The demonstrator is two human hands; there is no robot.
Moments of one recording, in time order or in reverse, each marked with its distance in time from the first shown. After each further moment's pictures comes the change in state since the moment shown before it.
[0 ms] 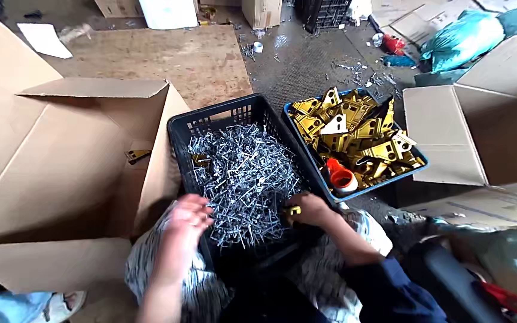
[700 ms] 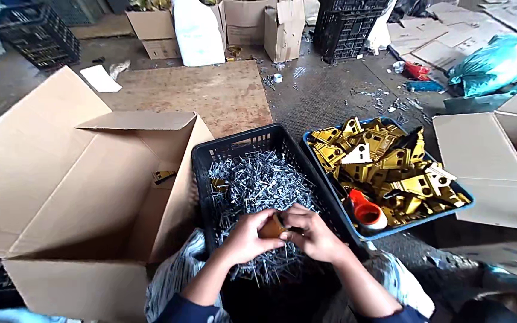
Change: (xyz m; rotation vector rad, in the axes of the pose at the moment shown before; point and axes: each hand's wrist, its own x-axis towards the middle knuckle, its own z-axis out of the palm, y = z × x) left_hand 0.107 -0.034 0.054 0.500 -0.531 -0.006; right_hand 0.015 -0.069 -0.039 0.446 0.506 -0.865
